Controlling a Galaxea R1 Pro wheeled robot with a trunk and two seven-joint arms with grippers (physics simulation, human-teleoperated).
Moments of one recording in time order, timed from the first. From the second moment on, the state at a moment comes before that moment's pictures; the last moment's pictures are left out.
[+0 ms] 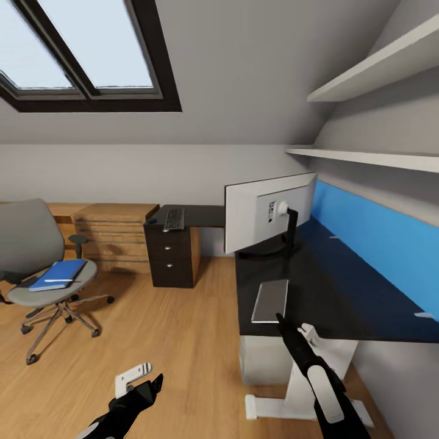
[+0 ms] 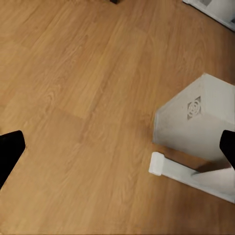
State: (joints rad) left arm 0.02 0.11 -0.24 -1.47 0.70 0.34 0.40; right arm -0.35 0.12 -0.23 -0.99 -0.83 0.18 0.24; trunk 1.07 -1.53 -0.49
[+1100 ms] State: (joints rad) left arm 0.02 0.11 -0.24 -1.47 0.66 0.34 0.40; right arm -0.34 0.13 -0.12 -0.94 -0.83 0.15 0.25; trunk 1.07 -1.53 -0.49
